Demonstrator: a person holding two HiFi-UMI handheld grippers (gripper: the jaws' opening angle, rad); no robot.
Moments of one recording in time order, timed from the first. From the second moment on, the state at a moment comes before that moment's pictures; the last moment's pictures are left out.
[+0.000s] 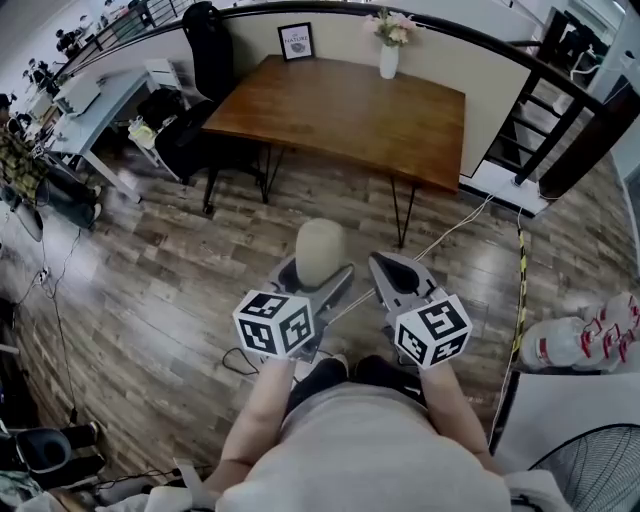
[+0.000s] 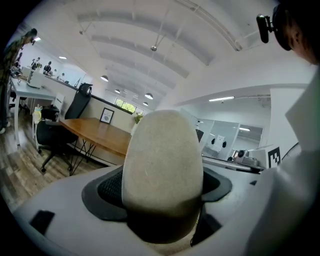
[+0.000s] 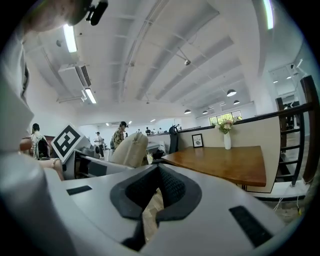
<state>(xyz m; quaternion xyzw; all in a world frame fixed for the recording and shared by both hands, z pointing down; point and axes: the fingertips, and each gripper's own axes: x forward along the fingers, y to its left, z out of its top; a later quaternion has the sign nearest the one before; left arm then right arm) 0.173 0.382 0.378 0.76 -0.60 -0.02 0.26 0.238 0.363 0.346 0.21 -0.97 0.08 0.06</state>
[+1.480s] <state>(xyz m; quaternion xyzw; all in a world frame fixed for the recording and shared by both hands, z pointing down) -0.048 0.194 0.404 0.70 -0.65 -0.02 0.28 0.036 0.137 0.378 0.14 -0.98 0.14 0.05</state>
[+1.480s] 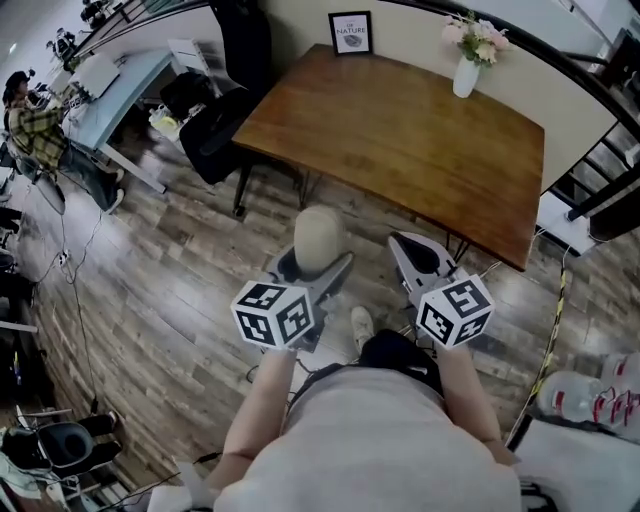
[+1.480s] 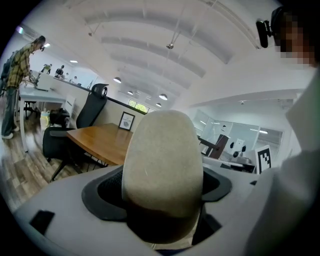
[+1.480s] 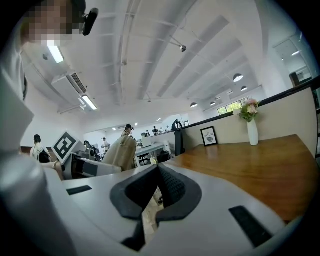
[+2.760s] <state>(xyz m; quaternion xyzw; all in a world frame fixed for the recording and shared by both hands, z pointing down) -0.147 -0.078 0.428 0.79 -0.53 0.02 0.31 -0.048 -0.091 0.396 0.28 -0.95 0.16 0.07</state>
